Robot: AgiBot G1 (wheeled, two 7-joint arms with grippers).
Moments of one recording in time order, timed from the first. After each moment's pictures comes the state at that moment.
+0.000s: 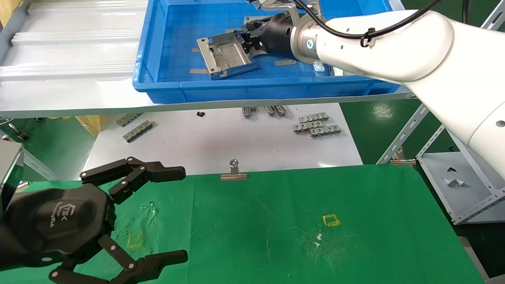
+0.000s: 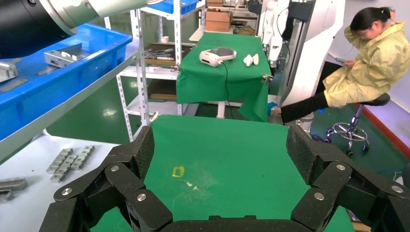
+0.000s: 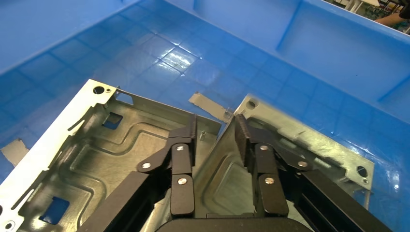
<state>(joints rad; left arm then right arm) -1.09 0.58 0.35 -1.27 0.68 1.47 -0.15 1.97 -1.37 -1.44 0.56 -1.28 -0.35 0.84</state>
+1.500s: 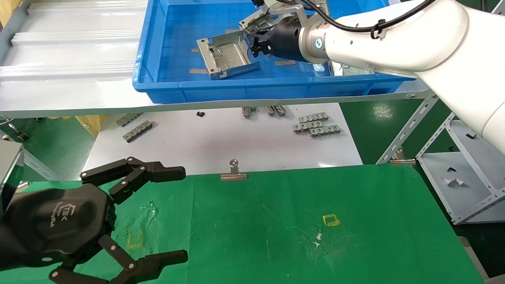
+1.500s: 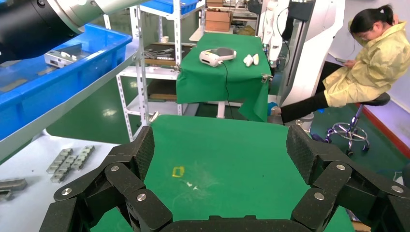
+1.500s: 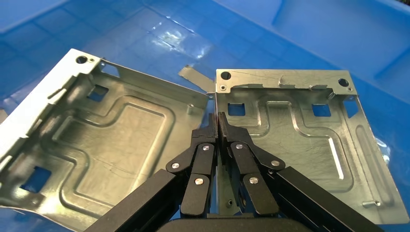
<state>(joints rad) -1.09 0.58 0.35 -1.27 0.68 1.47 -0.15 2.02 -1.35 -1.49 0.55 -1.21 -0.41 0.81</state>
